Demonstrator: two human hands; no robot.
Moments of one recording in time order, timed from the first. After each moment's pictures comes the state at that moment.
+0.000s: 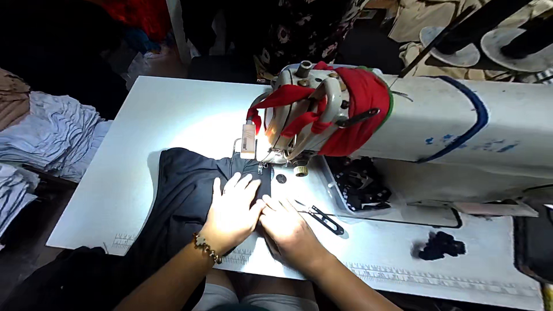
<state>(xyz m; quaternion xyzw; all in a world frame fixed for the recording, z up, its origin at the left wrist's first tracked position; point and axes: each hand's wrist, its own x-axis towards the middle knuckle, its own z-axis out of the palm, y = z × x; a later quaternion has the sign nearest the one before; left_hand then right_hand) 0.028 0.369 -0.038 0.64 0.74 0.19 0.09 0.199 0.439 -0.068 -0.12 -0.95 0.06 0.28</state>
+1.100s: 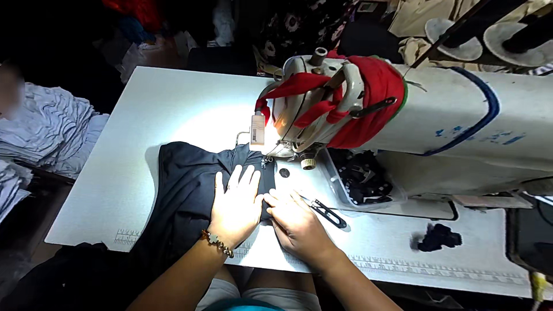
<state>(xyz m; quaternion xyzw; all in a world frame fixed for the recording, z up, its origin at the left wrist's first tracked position) 0.035 0.373 -0.045 0.62 0.77 0.10 0.09 0.207 0.443 -0.067 -0.16 -0.94 0.11 0.27</state>
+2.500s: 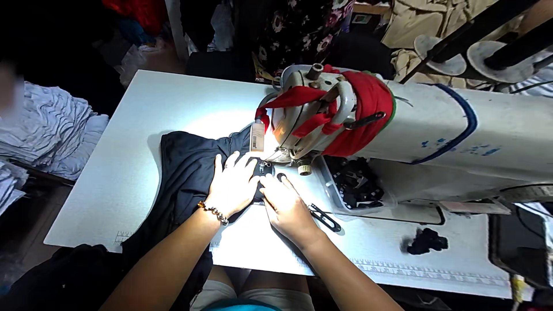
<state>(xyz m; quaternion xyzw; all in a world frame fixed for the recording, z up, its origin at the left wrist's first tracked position) -0.004 0.418 -0.042 0.65 0.74 0.13 0.11 0.175 0.464 -0.066 -0.23 -0.94 0.10 0.25</state>
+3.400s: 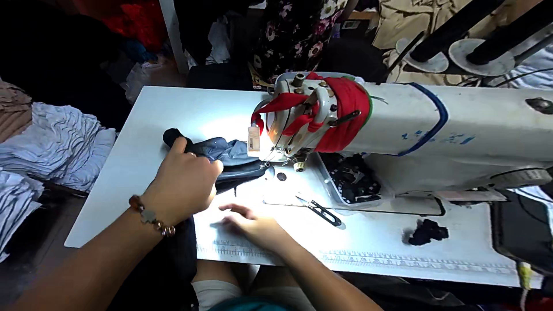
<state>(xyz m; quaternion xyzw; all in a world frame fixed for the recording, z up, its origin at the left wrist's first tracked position) -0.055 0.349 0.082 0.72 0.69 -0.07 -0.05 0.125 0.402 -0.015 -0.25 -0.75 0.59 0.11</state>
